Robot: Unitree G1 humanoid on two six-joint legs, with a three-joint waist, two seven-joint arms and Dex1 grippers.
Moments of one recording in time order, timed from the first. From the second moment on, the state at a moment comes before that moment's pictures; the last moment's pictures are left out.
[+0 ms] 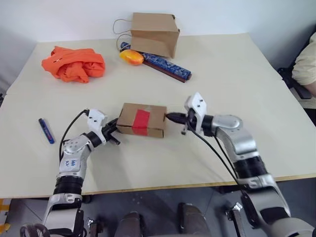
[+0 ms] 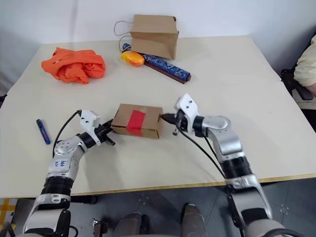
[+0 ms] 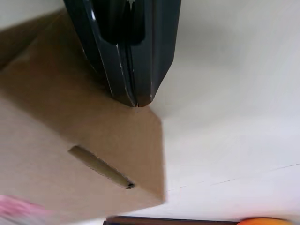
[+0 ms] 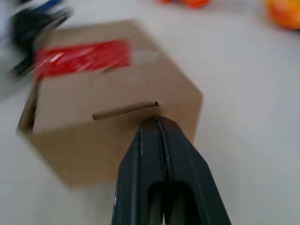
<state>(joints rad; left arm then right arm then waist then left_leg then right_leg) -0.47 0.39 0.14 0.44 -0.25 0.02 -0.69 -0.63 -0.40 0.16 0.09 0.20 0.40 0.97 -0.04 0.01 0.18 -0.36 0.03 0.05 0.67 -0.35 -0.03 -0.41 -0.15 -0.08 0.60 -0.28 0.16</state>
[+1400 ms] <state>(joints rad) -0.30 0.44 0.07 0.06 -0.40 0.30 -0.80 -0.63 -0.44 0.22 0.15 0.19 0.34 0.97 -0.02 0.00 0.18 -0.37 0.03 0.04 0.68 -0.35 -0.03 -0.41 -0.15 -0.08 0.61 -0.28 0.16</state>
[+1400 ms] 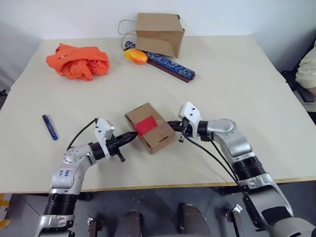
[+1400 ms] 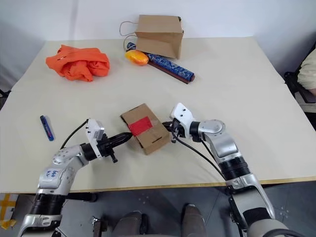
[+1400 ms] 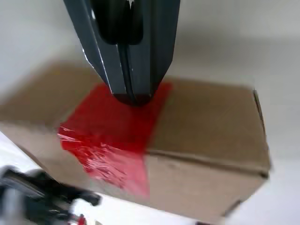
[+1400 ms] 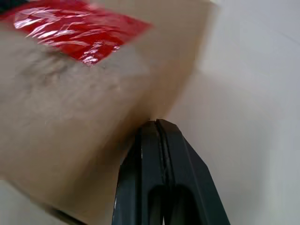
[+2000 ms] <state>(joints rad) -0.43 0.49 0.12 0.36 -0.32 0.15 -0.82 -0.52 -0.57 0.08 -0.34 0.45 0.68 0.87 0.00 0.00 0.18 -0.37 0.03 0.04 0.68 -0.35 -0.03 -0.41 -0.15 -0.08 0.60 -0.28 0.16</state>
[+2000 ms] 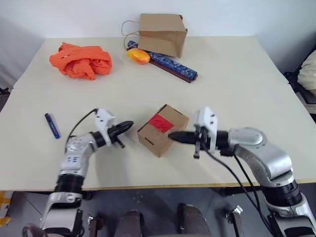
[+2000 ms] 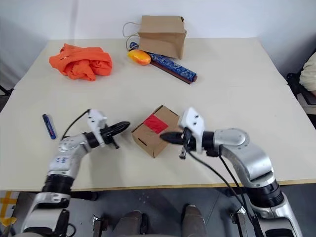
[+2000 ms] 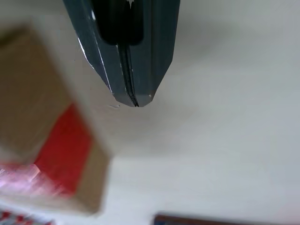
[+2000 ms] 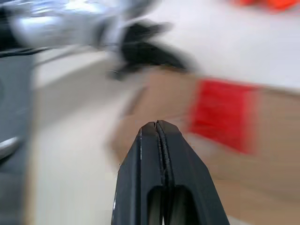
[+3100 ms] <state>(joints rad) -0.48 0.31 0.02 0.28 -0.30 0.20 -0.78 -0.38 -0.73 0.15 -0.28 0.26 0.66 1.08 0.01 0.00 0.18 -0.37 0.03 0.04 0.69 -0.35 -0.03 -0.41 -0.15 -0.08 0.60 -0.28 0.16</state>
